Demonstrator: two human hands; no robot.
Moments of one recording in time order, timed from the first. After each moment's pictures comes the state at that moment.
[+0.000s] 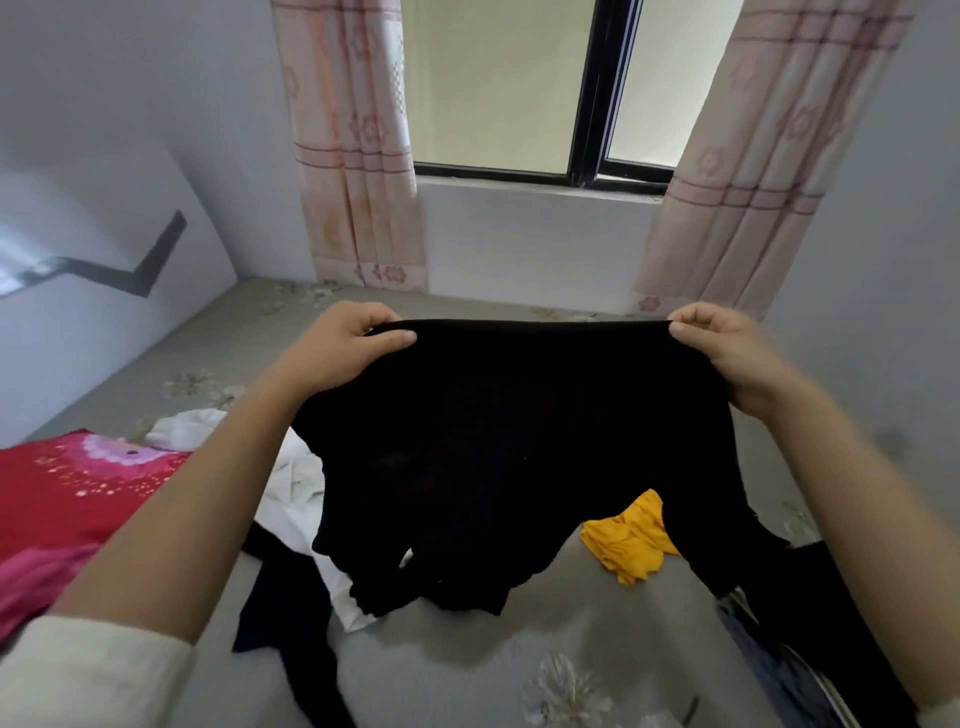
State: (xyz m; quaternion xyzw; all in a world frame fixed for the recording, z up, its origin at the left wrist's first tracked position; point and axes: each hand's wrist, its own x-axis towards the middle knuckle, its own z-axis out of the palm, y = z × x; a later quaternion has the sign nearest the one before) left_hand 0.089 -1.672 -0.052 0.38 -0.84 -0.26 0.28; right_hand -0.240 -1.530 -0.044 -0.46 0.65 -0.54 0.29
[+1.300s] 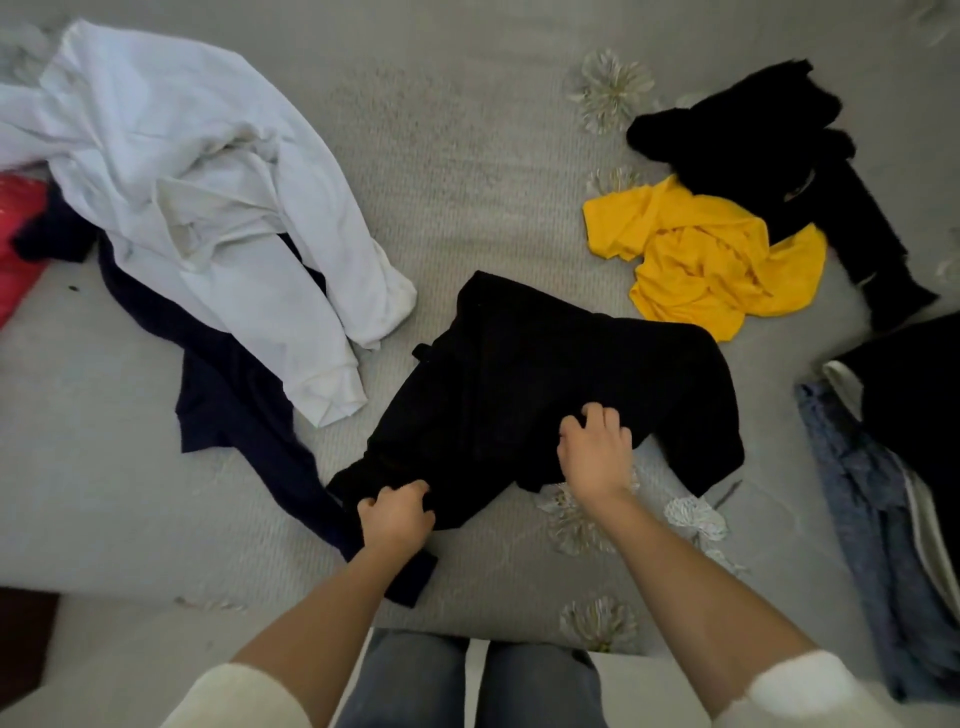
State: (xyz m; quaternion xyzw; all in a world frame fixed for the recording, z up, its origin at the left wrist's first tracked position) left_hand 0.065 -1.567 -0.500 0.57 -0.68 -0.33 -0.30; right_hand -0.157 -1.523 -0.497 -0.52 0.83 0.08 0.19
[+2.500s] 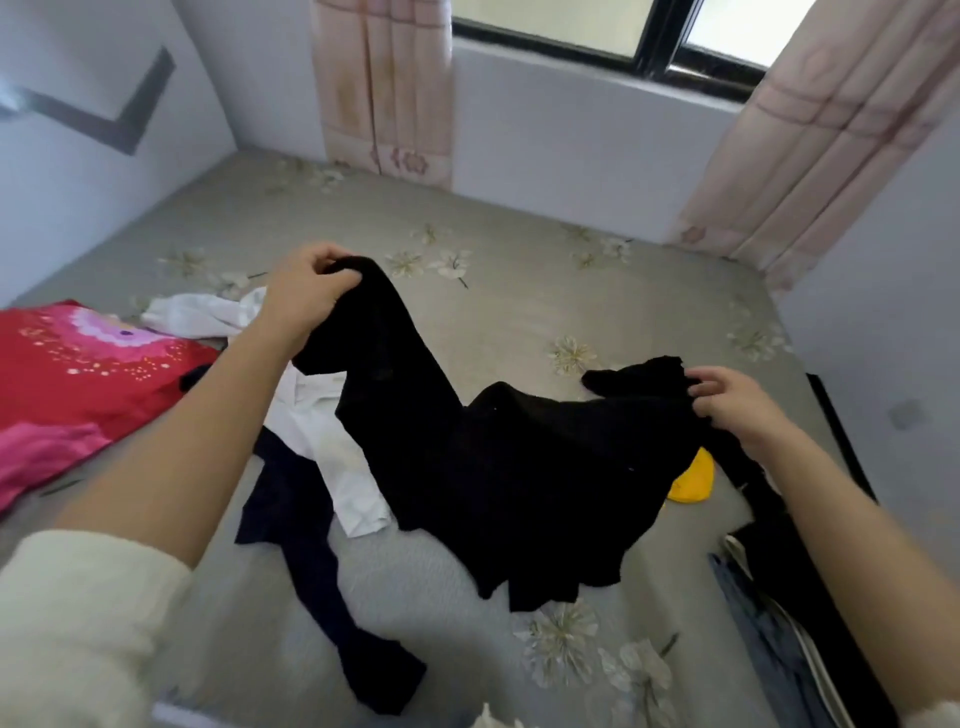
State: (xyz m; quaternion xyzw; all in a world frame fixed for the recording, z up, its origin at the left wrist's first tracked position) left_hand 0.121 -1.733 -0.147 0.54 -0.61 -0.41 0.42; right_hand -0.257 -1.559 -0.170 -0.35 0.84 -0.29 0.31
